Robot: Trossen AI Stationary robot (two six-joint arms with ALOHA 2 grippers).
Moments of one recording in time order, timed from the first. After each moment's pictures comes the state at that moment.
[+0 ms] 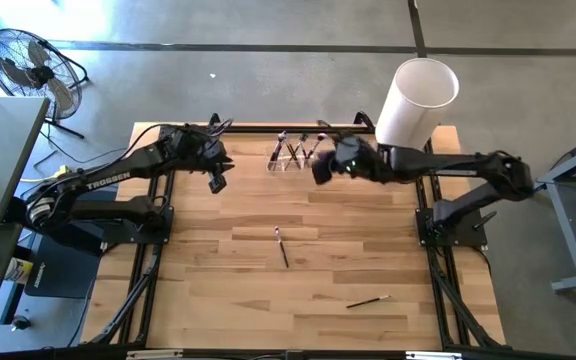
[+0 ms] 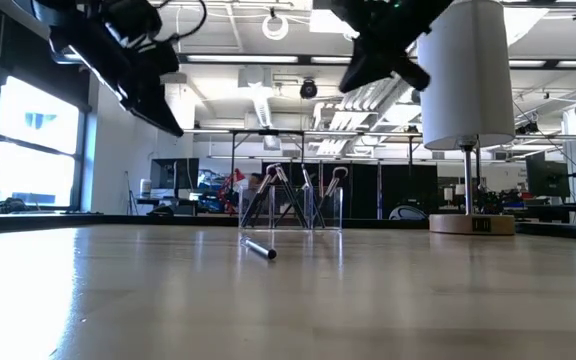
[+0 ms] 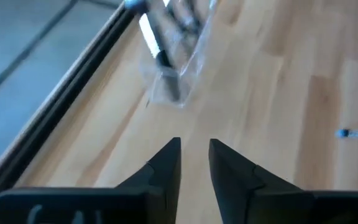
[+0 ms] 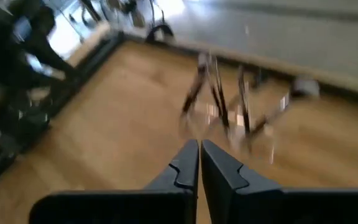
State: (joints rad) left arm 0.58 0.96 0.69 -0.42 0.10 0.17; right arm -0.16 1.38 1.13 -0.38 0.41 0.75
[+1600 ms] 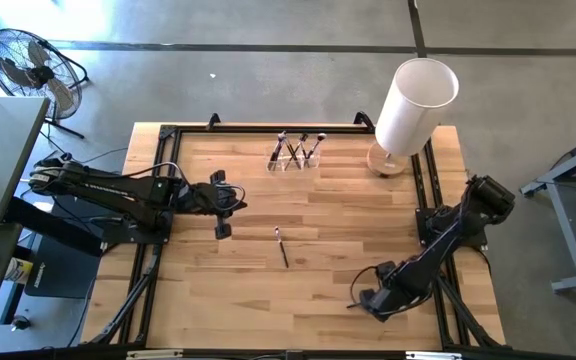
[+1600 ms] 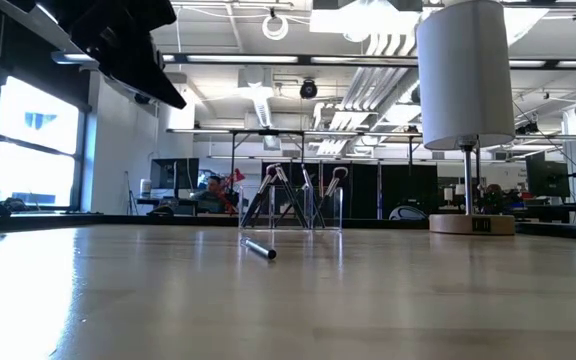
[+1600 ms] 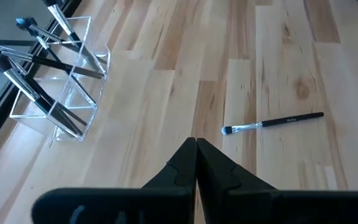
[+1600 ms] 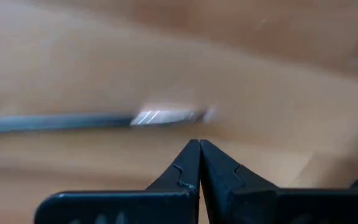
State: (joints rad) left arm -0.11 0.99 0.69 -0.37 -0.31 -0.08; right arm 0.79 1.68 0.91 -0.70 -0.24 2.16
